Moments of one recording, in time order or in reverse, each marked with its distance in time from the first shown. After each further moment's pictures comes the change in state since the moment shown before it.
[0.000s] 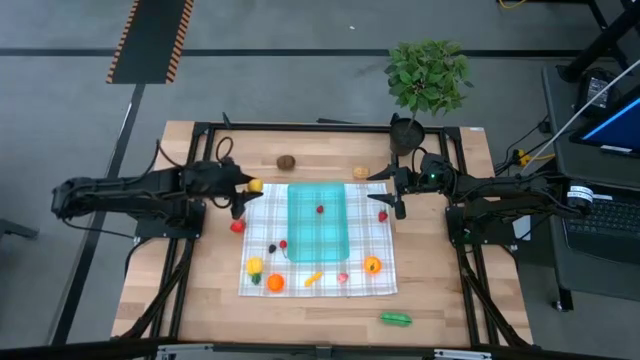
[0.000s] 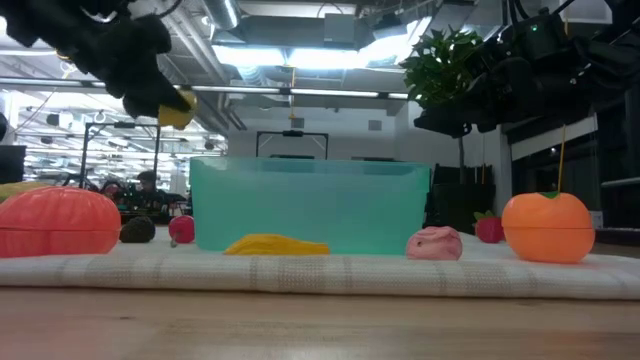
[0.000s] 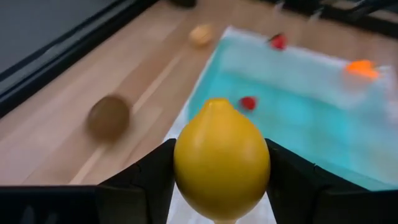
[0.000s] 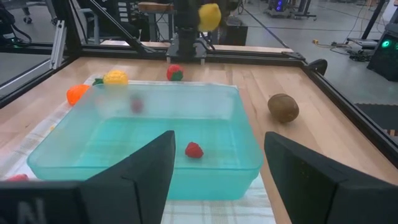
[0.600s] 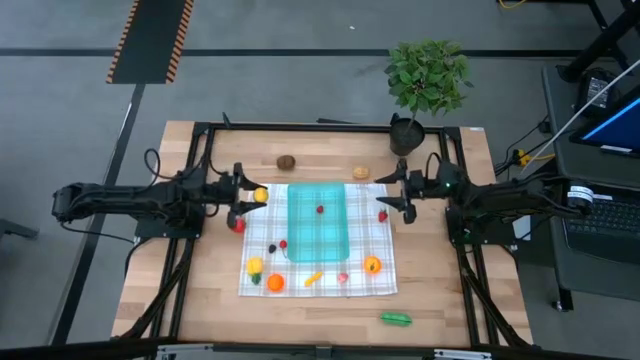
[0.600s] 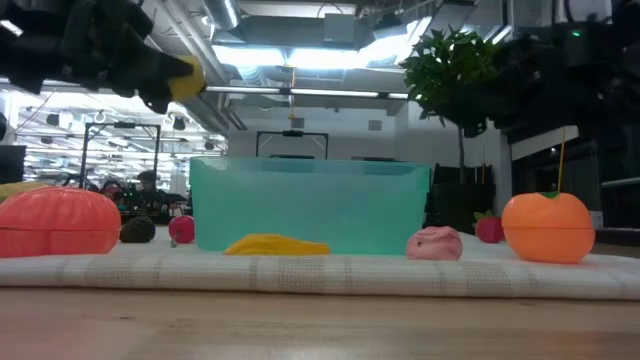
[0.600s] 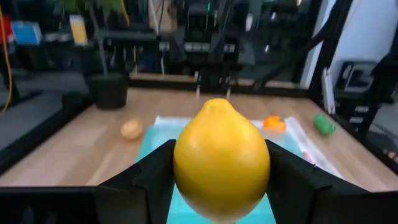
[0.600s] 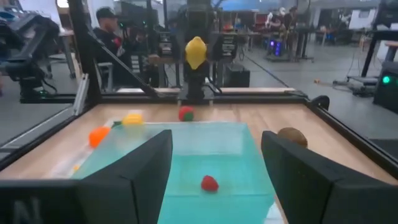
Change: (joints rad) left arm 0.001 -0.080 -0.286 0.654 0.248 0.160; right arm 0.003 0.000 -0.192 0.436 -0.045 0.160
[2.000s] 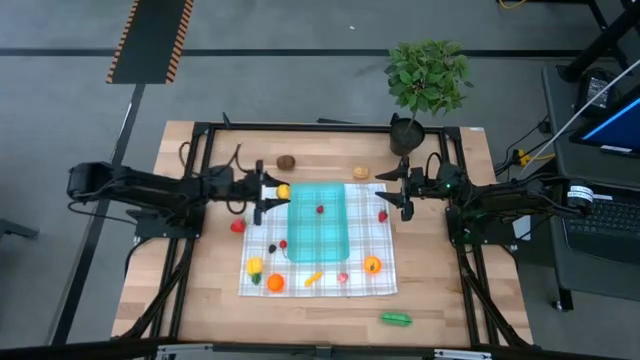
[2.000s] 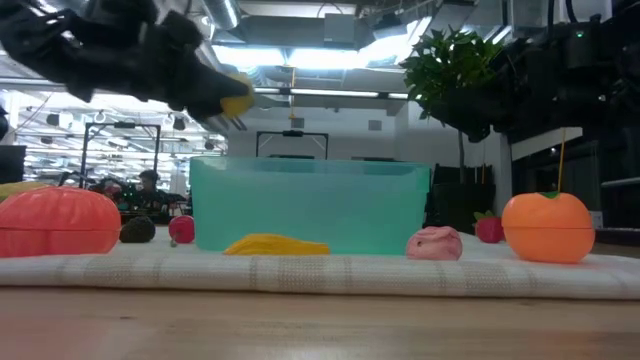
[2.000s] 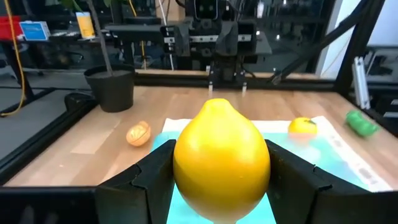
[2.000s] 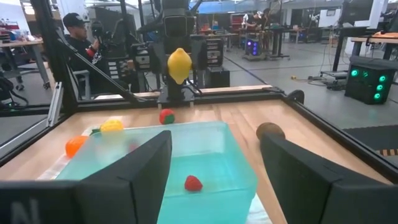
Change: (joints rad) left arm 0.000 0.565 0.132 0.354 -0.050 0.050; right arm 0.002 0.000 0.001 -0.008 0.106 0.041
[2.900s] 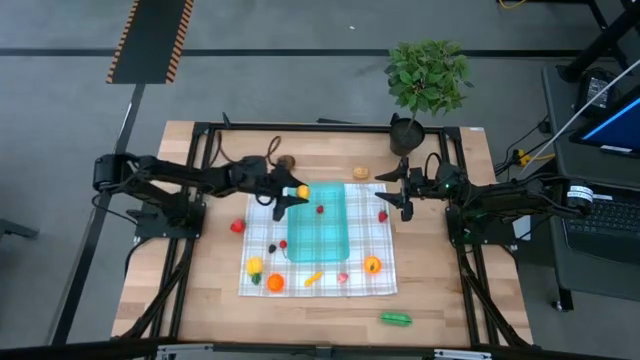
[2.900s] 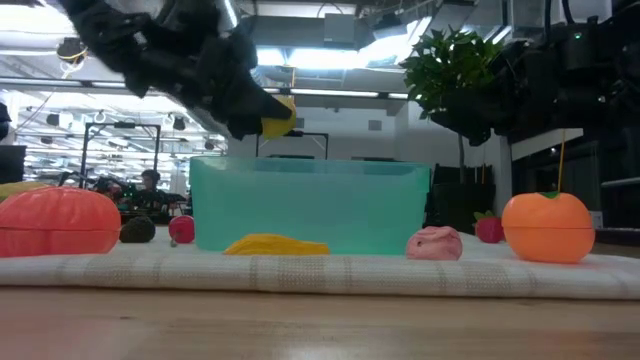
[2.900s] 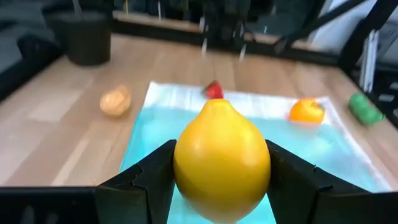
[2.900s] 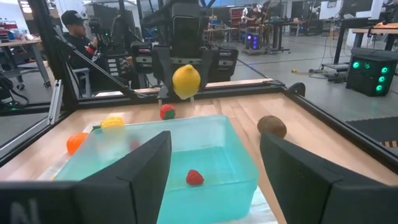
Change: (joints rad) left arm 0.051 0.267 0.285 -0.259 0.107 -0.071; right arm 0.000 0.001 0.000 -0.025 0.000 0.006
